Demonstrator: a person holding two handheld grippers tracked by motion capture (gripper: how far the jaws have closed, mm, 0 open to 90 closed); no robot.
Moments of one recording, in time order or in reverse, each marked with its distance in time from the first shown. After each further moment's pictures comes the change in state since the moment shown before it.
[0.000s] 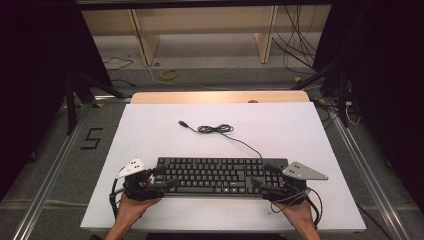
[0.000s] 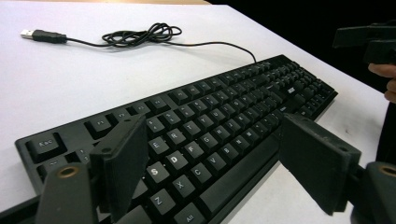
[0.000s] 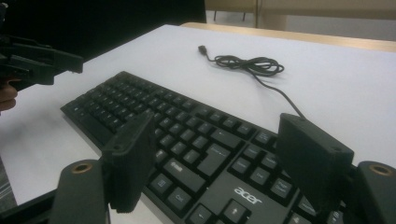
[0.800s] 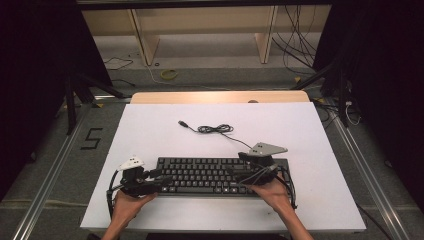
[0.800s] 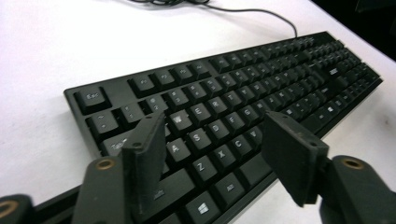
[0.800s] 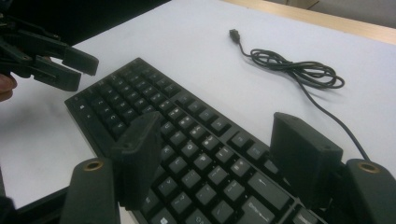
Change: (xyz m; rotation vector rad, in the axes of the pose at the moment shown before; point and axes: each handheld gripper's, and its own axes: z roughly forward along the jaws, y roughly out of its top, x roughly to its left) left arm 0.017 0.000 0.001 0.135 0.091 -0.092; right arm 0.021 0.045 0.069 0.164 0.074 -0.076
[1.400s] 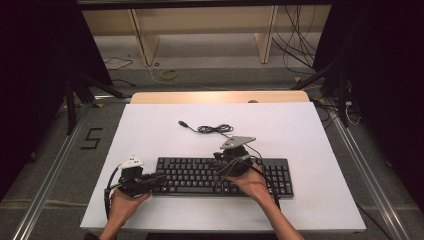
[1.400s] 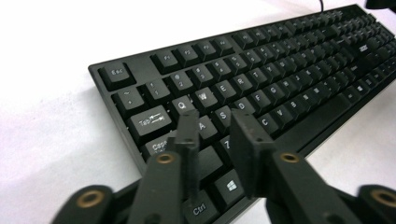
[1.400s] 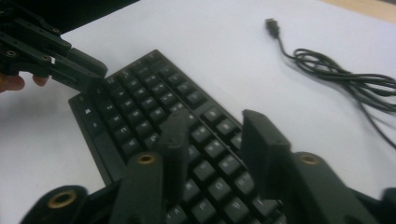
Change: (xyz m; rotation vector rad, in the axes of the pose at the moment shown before) left arm 0.010 -0.002 0.000 0.092 0.049 0.012; right arm 0.018 0.027 0.056 0.106 0.066 -0.053
